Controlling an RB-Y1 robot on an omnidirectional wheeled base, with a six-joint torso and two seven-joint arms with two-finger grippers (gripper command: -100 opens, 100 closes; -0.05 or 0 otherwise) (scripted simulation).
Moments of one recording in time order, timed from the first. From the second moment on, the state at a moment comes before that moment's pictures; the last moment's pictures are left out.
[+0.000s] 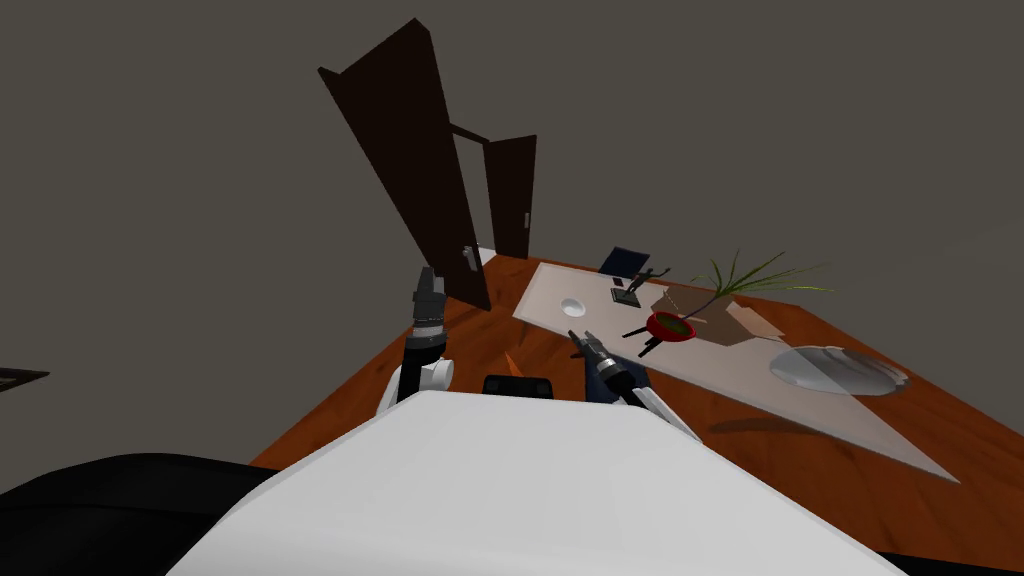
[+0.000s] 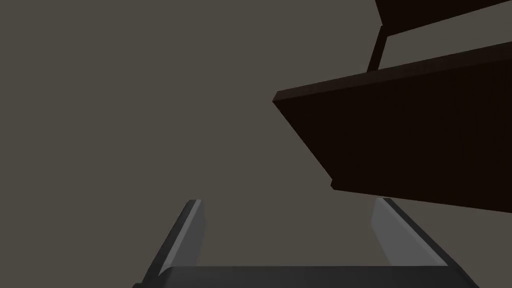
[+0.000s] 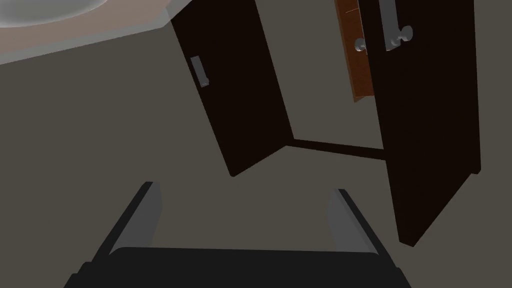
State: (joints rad) left arm 0.52 0.00 -0.05 -2.25 -0.12 -0.49 -0.17; right arm 0.41 -0.48 0.14 -1.57 0.38 -0.40 0.45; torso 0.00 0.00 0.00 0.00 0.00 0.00
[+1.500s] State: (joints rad) left arm 0.52 0.00 -0.05 -2.25 -0.12 -0.49 -0.17; right arm 0.27 -0.67 0.33 -1.11 0.50 -0.21 0.58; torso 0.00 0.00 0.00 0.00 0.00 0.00
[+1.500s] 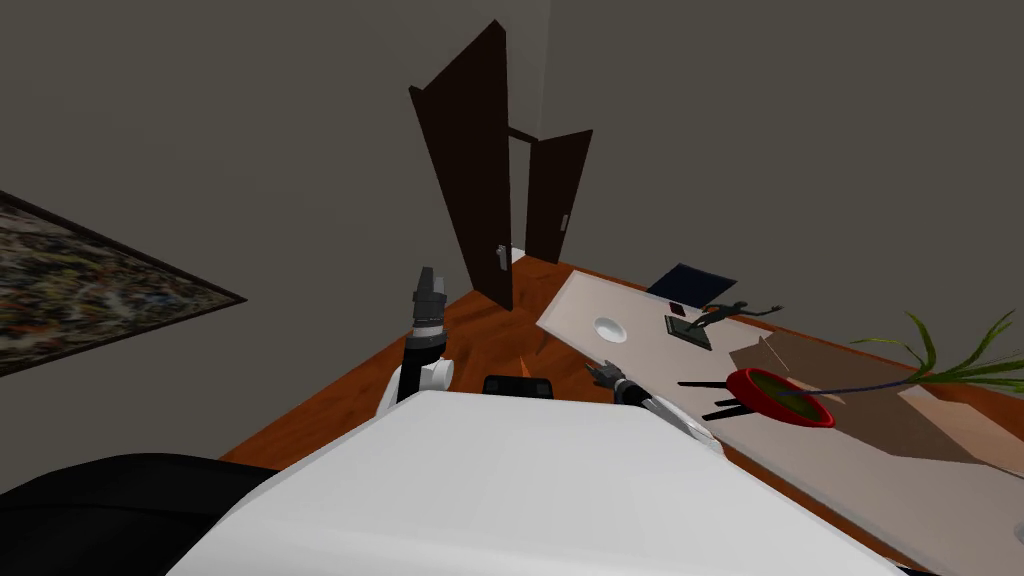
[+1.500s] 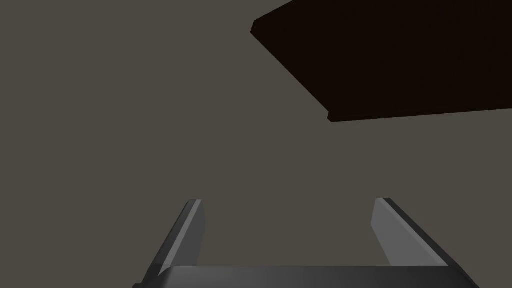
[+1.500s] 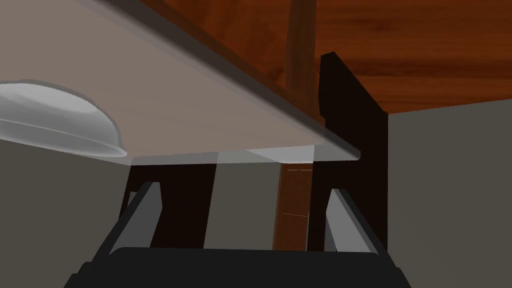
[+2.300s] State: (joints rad) left arm 0.52 0.00 -0.05 -2.25 -0.12 -0.49 -0.17; right arm 0.20 -0.73 0.41 -0.92 0.53 -0.12 0.61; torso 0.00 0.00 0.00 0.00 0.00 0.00
